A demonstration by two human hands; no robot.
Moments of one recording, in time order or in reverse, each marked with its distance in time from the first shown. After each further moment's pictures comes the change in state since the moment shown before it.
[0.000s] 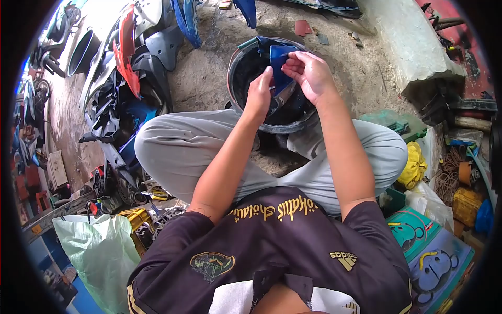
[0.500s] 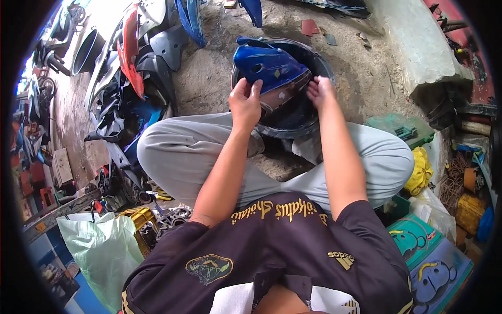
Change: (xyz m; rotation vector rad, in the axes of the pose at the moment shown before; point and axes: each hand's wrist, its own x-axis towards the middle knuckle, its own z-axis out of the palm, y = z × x) left_hand -0.016 0.003 -0.028 0.469 0.349 0.384; right_hand 0.088 0.094 -0.102 -0.021 0.592 0.288
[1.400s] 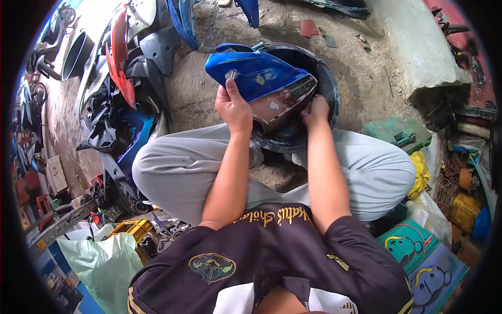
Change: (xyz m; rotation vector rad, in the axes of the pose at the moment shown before) left_hand 0.034 -0.020 0.003 -0.344 0.256 0.067; right_hand 0.035 0.060 -0.011 0.273 -0.002 0.026
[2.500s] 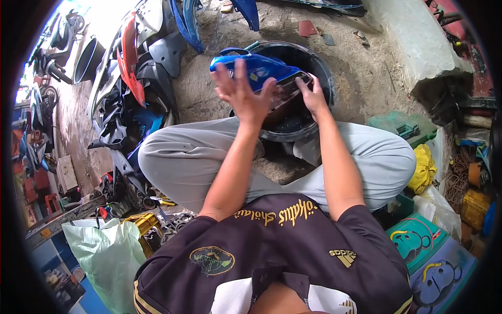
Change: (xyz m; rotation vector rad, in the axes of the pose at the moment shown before) left_hand -0.030 0.011 0.018 1.090 -0.102 0.535; right_hand -0.065 -0.031 0.005 -0.689 -0.410 -0.575
